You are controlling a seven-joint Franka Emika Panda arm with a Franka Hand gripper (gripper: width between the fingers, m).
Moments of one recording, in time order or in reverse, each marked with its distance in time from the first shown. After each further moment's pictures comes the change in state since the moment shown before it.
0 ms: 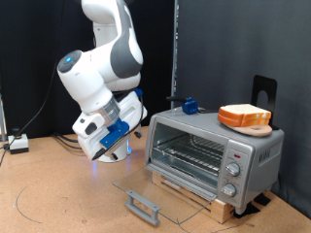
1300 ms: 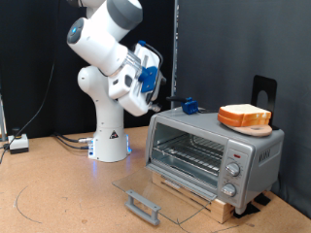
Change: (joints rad) arm 0.094 -0.268 0.025 -0.003 0.215 -0.250 -0.419
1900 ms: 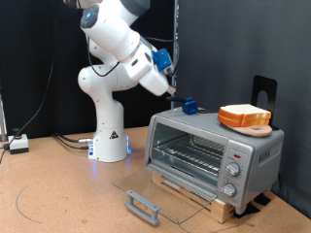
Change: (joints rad) arm 0.054 -0.107 0.022 -0.003 0.012 -0.060 -0.291
